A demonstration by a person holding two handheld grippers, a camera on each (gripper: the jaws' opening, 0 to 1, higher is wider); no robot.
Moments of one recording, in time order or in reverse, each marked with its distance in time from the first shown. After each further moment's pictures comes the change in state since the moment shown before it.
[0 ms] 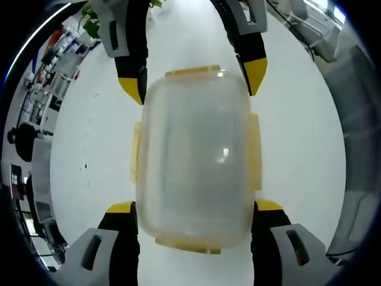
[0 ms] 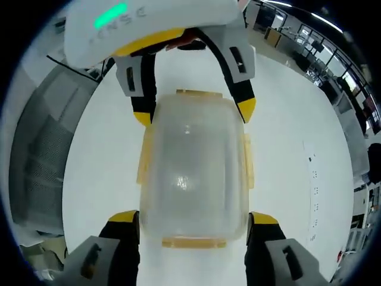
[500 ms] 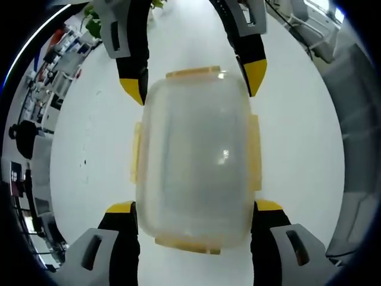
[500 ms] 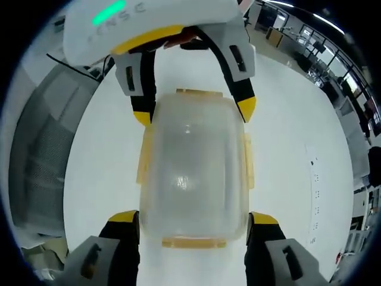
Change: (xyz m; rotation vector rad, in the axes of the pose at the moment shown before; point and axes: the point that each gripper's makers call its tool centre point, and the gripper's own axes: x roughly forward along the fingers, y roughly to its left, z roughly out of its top) left arm -0.005 -0.009 -0.011 -0.014 -0.007 0.002; right arm 0.004 0.009 0.012 -0.011 0.009 0.003
